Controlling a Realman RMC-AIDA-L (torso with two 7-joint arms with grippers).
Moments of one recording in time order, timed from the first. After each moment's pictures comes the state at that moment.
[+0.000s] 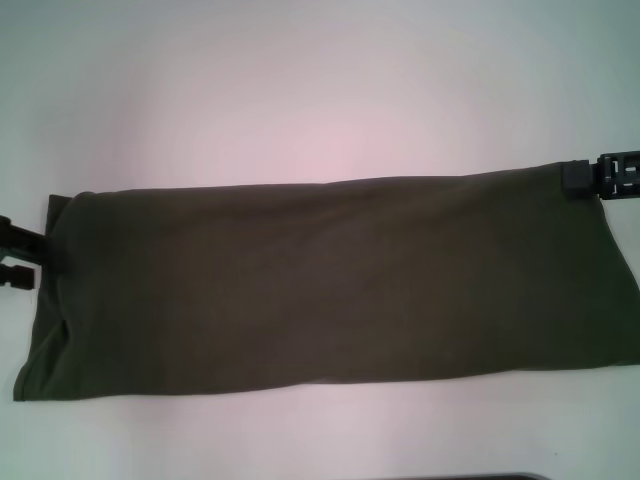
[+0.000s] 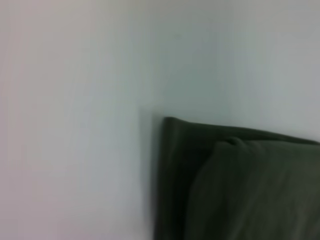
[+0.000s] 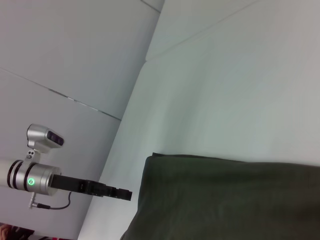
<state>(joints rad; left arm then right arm) -0.55 -1.98 -2.53 -0.97 -0.49 1.76 -2.66 0.52 1.87 -0.48 -0.63 -2.23 -1.89 2.20</state>
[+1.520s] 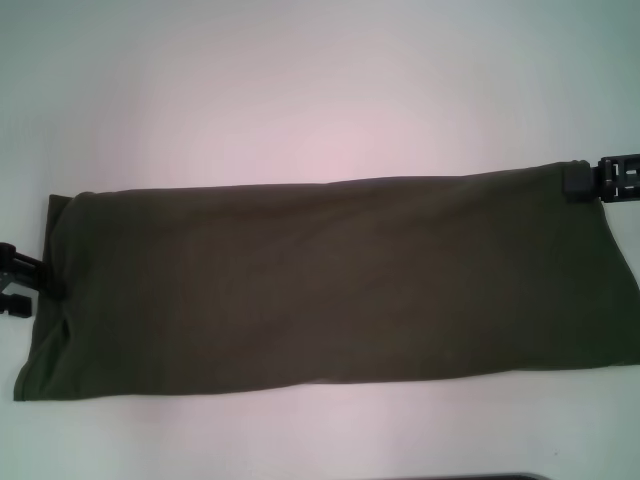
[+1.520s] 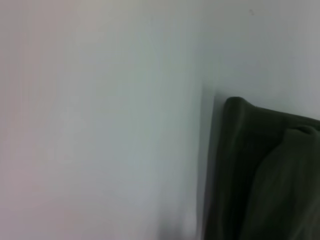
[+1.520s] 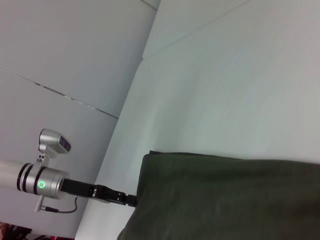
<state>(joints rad) -0.56 -1.98 -2.52 -0.87 -0.41 1.66 -2.69 0.52 1.86 -0.48 -0.63 -2.24 -1.88 2.20</state>
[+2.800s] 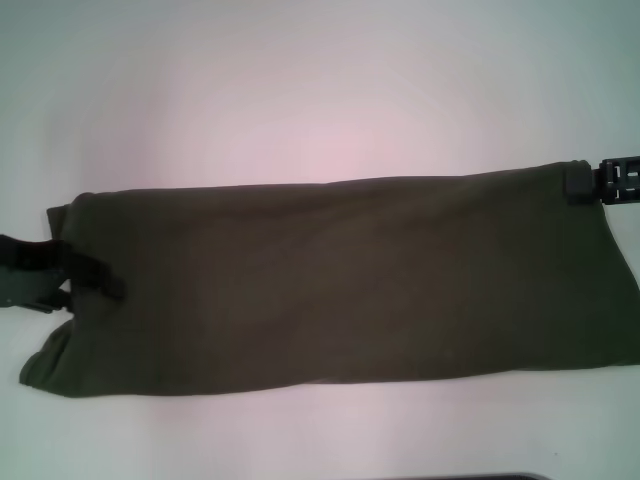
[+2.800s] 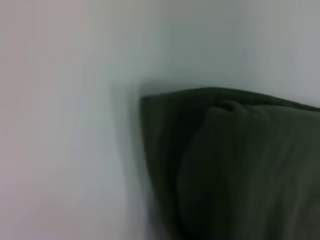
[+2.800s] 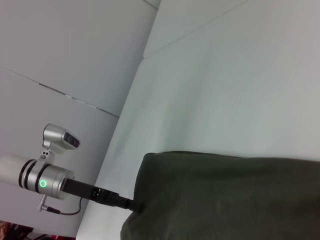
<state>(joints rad) -0.61 -2.03 -2.52 -0.86 -0.42 1.71 -2.68 0.51 1.86 -0.48 -0.63 -2.24 -1.89 2.20</state>
